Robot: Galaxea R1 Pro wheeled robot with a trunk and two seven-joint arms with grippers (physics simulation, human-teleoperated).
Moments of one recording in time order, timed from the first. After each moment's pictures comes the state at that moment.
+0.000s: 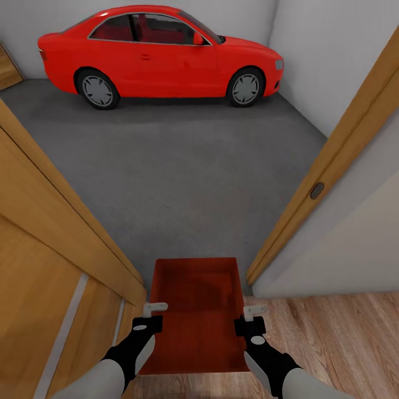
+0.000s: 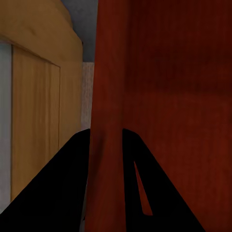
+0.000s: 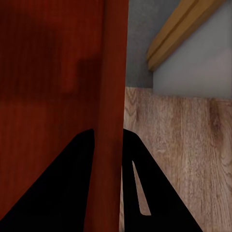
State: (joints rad) left arm -0.64 -0.14 0.00 -0.32 0.01 0.07 0.25; right arm -0.62 0.07 0.56 -0.31 -0.35 -0.10 -0.33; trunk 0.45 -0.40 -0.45
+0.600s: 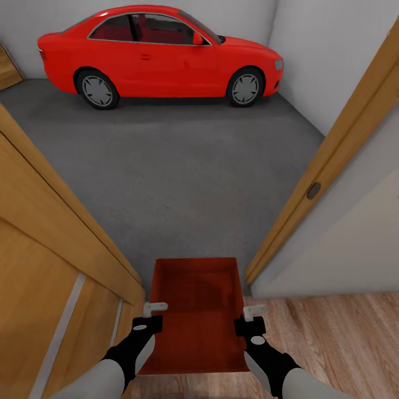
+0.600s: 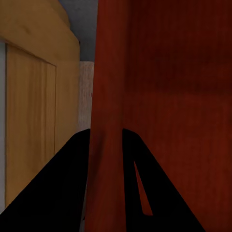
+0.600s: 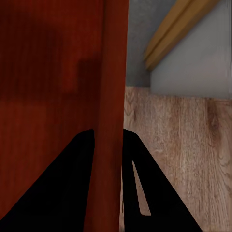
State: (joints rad) left arm -0.64 -0.14 0.00 -0.32 0.01 0.07 0.25; right arm -0.62 0.07 0.56 -0.31 -0.36 -0.10 -0.33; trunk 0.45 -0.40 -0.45
